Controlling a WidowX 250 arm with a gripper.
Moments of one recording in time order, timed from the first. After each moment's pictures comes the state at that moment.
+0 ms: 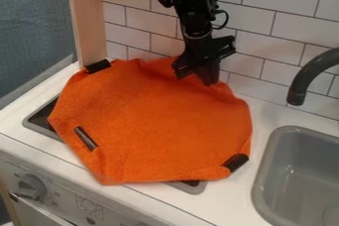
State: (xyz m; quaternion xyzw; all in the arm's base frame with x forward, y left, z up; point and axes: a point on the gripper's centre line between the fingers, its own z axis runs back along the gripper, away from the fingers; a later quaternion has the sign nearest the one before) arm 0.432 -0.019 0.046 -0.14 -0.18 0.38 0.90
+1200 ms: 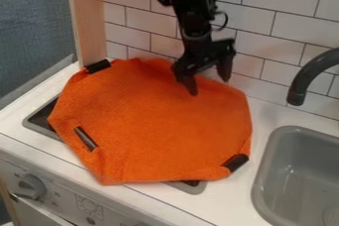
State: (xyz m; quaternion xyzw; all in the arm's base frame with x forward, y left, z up) arm 0.418 -0.021 0.056 -0.14 -0.15 0.39 0.90
